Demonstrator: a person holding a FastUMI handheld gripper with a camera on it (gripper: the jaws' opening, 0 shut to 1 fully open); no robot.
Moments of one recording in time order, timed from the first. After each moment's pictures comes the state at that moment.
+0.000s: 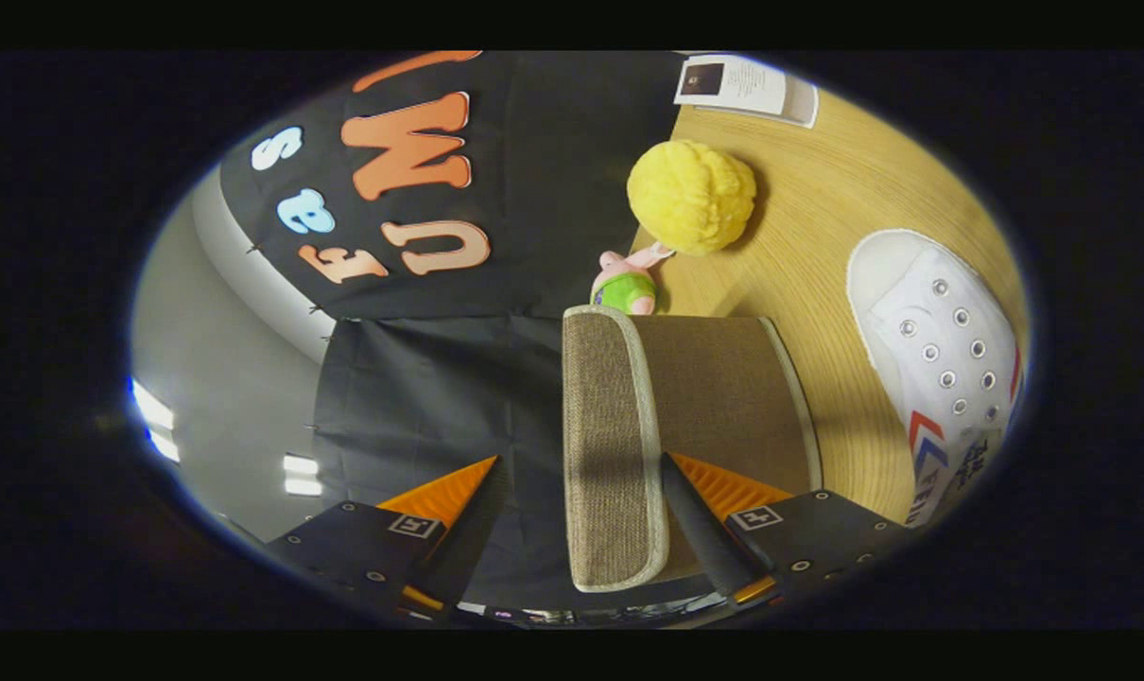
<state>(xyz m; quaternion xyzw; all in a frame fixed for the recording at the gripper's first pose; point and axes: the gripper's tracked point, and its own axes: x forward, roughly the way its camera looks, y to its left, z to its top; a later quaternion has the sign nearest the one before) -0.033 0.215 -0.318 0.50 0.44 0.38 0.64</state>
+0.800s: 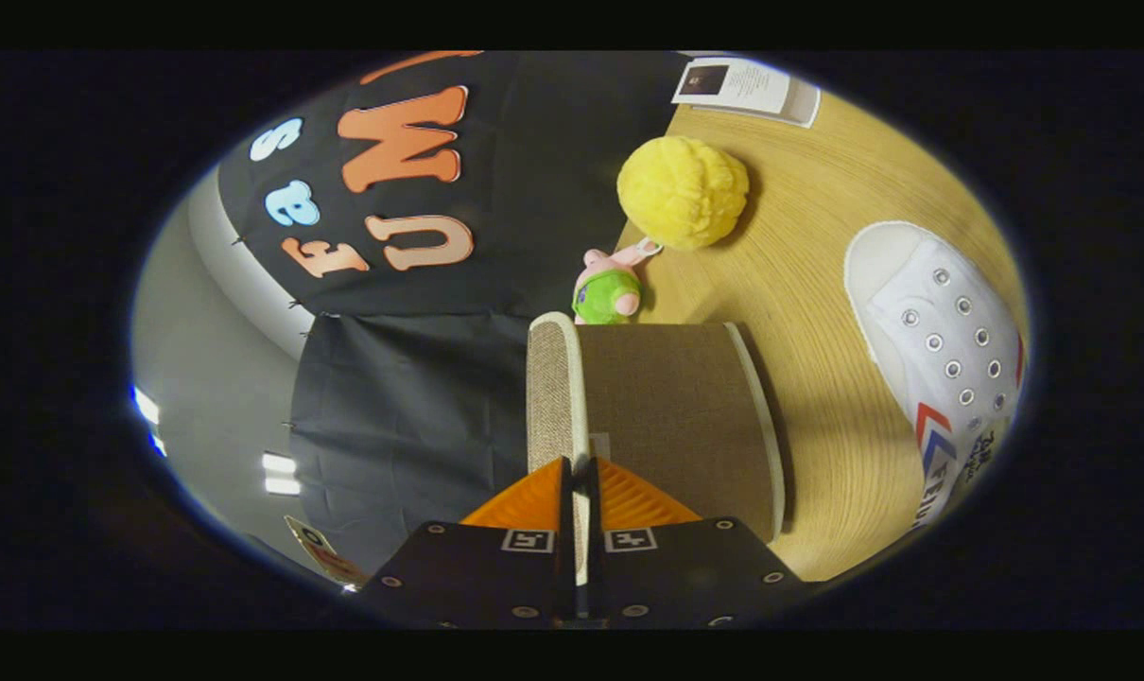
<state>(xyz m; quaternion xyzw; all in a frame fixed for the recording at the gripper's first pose) -0.036 0.230 -0.340 0.45 0.46 0.35 0.68</state>
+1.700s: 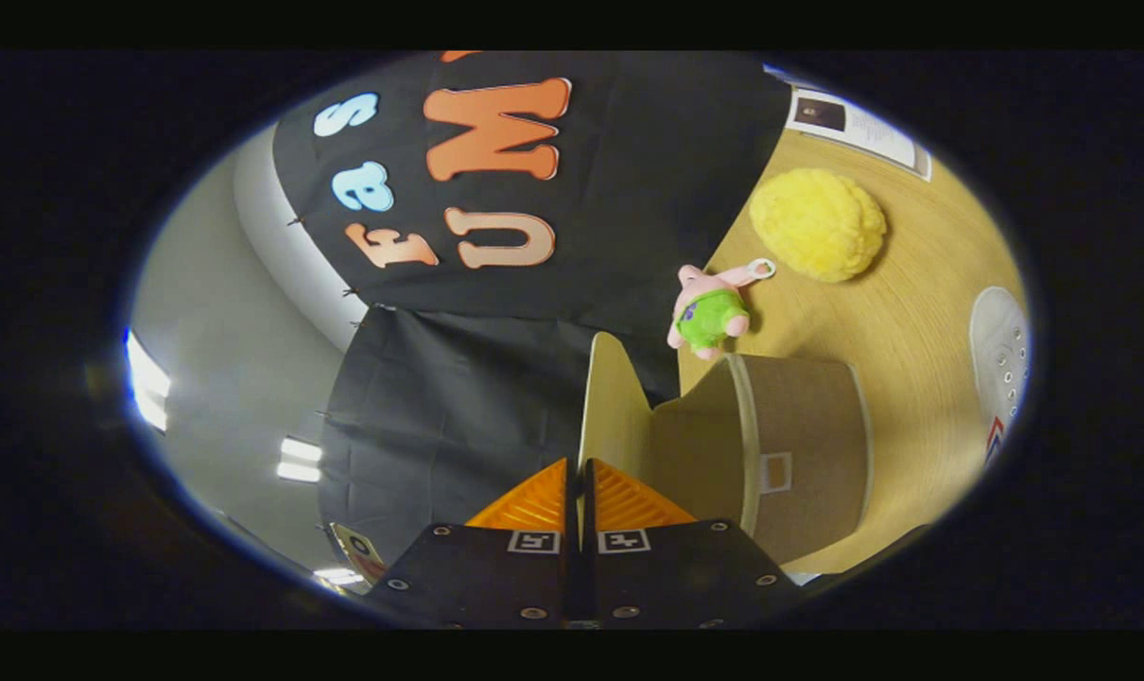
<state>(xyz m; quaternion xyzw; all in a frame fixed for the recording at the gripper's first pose) -0.032 0.287 -0.221 0.45 0.39 0.41 0.69</state>
